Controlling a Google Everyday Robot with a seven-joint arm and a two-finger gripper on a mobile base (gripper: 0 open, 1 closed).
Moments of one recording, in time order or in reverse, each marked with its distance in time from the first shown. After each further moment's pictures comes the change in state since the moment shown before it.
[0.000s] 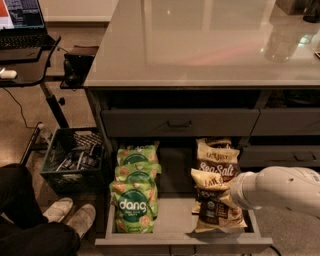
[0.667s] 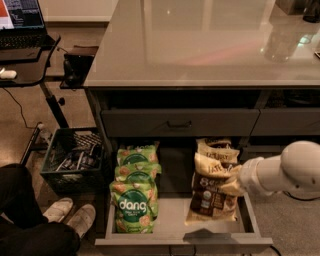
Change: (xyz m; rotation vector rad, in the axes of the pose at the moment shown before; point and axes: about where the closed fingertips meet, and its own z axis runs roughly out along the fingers) arm -0.031 -0.010 -0.039 -0.160 -0.172 0.065
